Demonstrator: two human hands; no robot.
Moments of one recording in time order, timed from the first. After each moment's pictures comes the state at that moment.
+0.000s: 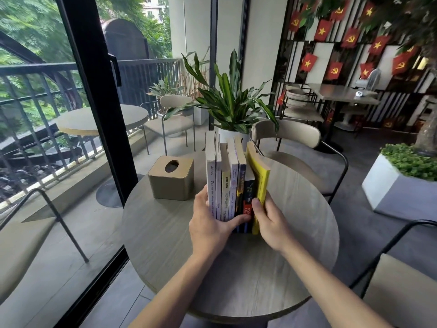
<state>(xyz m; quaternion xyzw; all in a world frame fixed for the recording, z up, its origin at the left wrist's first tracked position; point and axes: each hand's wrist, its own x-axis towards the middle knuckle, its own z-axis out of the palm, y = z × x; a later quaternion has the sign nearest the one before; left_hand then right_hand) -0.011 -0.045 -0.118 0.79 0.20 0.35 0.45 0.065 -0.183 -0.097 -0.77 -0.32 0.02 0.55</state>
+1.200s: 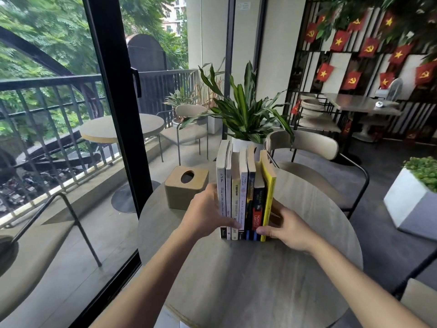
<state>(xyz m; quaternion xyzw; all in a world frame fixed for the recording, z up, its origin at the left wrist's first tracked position) 0.002 0.030 -0.065 0.90 0.14 0.16 0.38 0.109 -0.185 -0.085 -0.80 -0.36 0.16 0.45</state>
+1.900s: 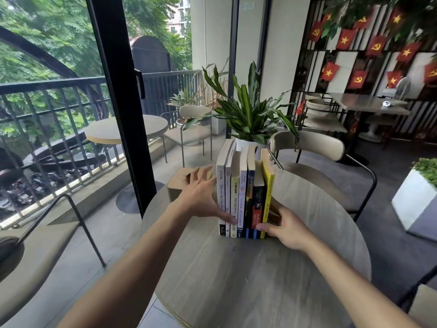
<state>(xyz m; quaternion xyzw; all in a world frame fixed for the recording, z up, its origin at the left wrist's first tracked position) 0.031 0.071 -0.044 0.98 0.13 0.07 0.10 0.119 -0.169 -0.091 -0.80 -0.35 0.15 0.47</state>
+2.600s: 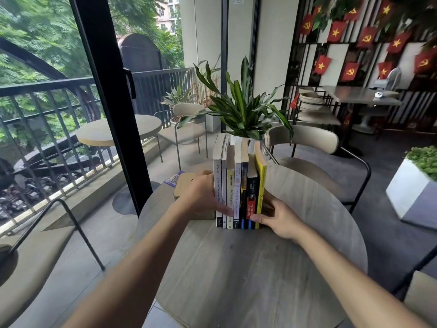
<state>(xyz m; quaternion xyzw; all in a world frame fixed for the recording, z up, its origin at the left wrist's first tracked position) 0.039 0.059 -0.035 0.97 0.10 0.12 0.17 0.125 -0.157 -0.089 -0.80 -0.32 0.17 0.48</state>
